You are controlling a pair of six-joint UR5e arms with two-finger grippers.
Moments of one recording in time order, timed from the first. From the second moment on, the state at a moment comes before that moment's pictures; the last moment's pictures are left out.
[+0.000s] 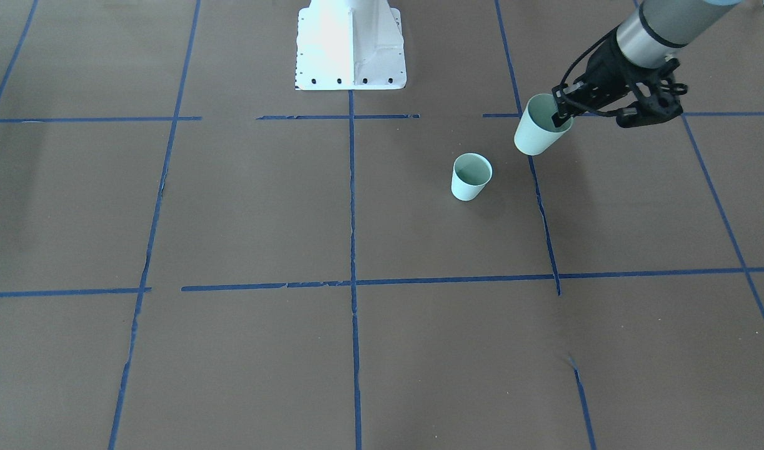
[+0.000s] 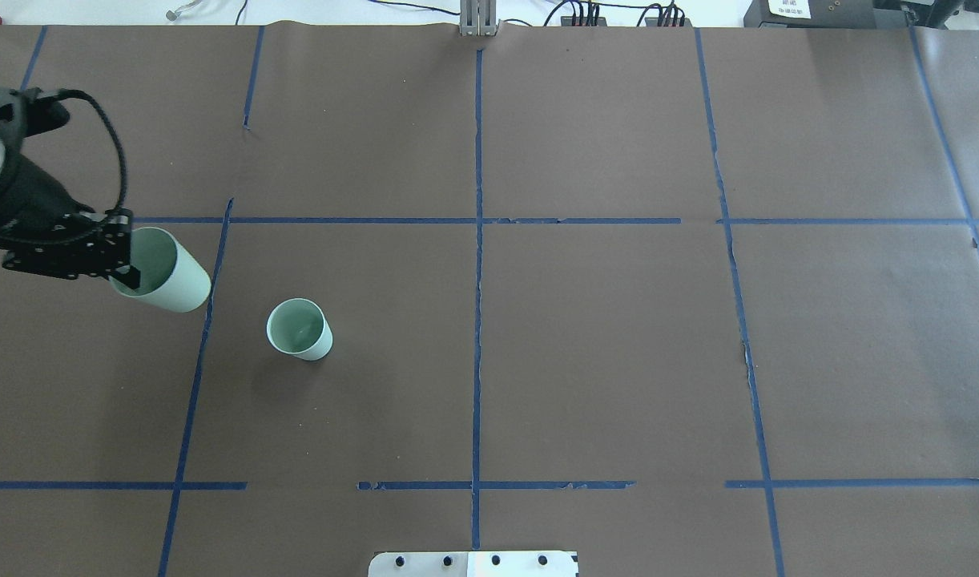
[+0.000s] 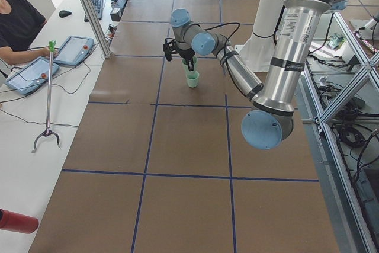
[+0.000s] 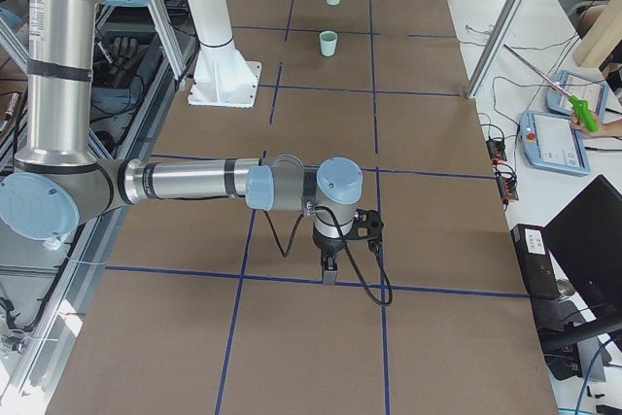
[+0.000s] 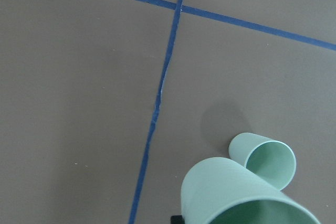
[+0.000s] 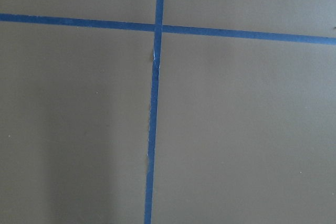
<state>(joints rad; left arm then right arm) -0.90 -1.83 -2.12 -1.38 -2.36 -1.10 1.55 -1.70 1.79 -1.68 2.26 -0.04</state>
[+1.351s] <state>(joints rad) -0.78 -1.90 -1.92 -1.60 -2.31 -1.25 1.55 -1.70 1.79 -1.68 2.26 -0.04</state>
